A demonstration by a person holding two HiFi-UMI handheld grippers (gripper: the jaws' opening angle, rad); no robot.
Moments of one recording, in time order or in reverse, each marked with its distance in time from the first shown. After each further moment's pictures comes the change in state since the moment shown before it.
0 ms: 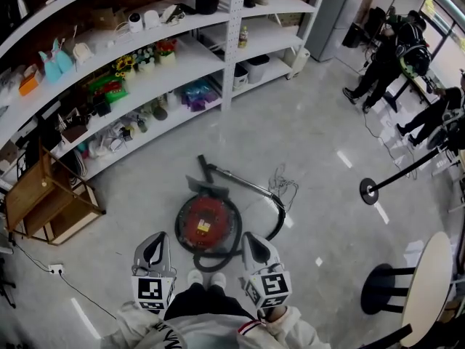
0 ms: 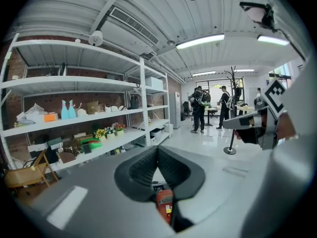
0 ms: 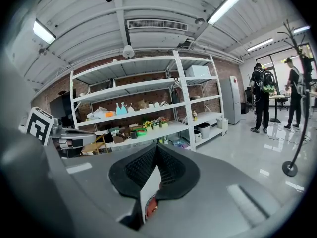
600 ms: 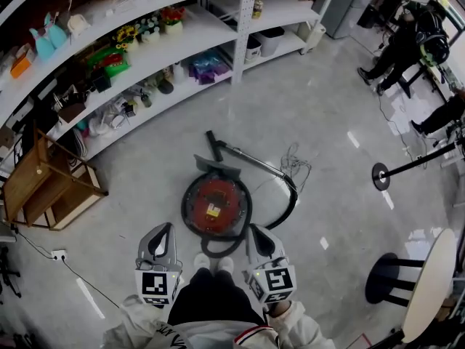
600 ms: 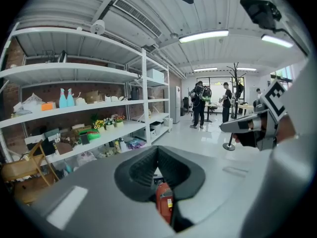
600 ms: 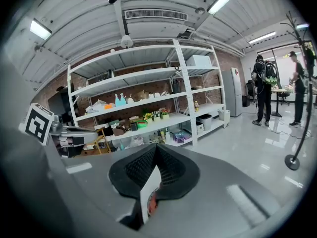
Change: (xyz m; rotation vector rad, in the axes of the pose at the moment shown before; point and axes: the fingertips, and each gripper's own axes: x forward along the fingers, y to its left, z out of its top) left arm 0.022 0.016 -0.040 -0.028 0.055 -0.021; right arm 0.039 0.013 -0.043 0.014 0.079 0.006
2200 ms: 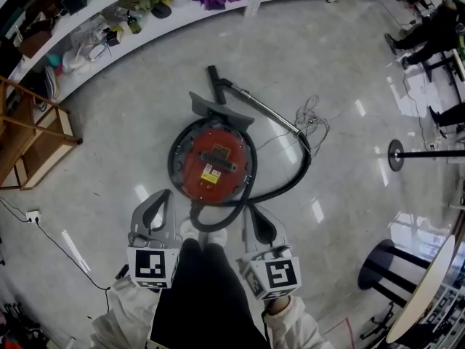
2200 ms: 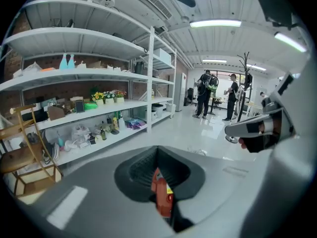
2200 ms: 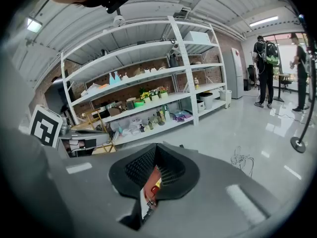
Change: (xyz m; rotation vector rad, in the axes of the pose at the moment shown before) left arm 0.088 -0.008 -0.152 -0.101 0.132 0.001; right arm 0.078 -0.017 -0.136 0.049 0.147 0.010
